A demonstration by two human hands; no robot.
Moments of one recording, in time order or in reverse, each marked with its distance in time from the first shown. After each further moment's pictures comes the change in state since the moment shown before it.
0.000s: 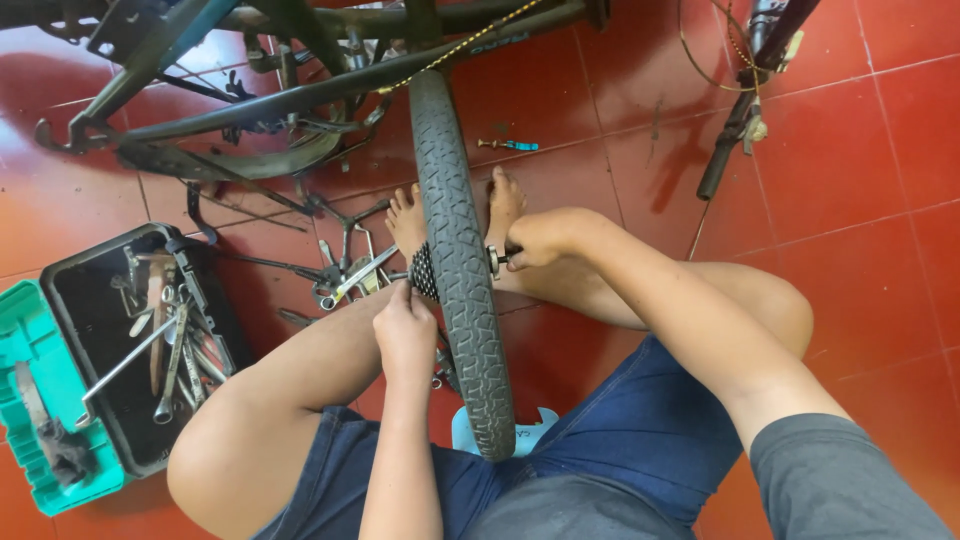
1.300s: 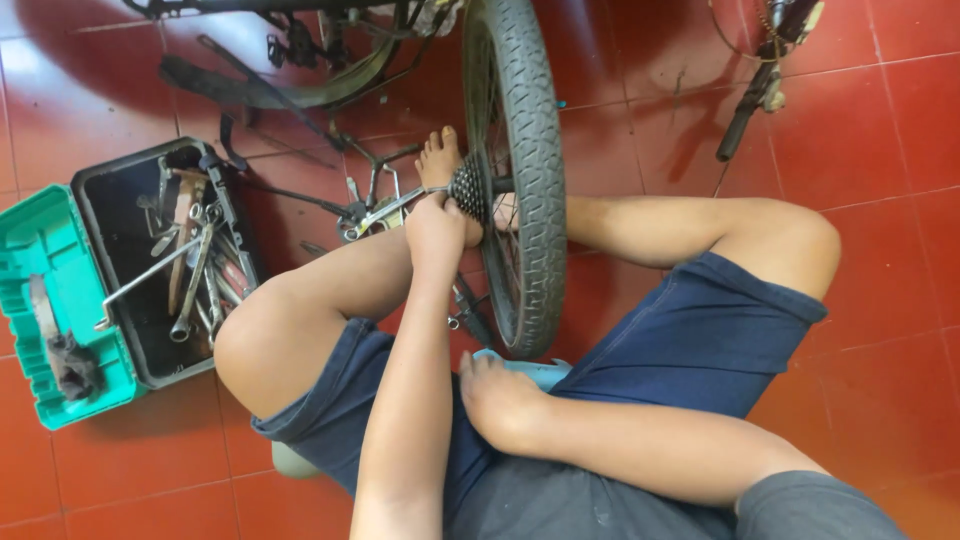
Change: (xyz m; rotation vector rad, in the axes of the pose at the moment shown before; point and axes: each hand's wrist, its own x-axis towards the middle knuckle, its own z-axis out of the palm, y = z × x) left_hand 0.044 -0.031 0.017 -0.012 -0.097 0.124; right_hand -0.069 -0.252 0.266 -0.258 0.395 0.029
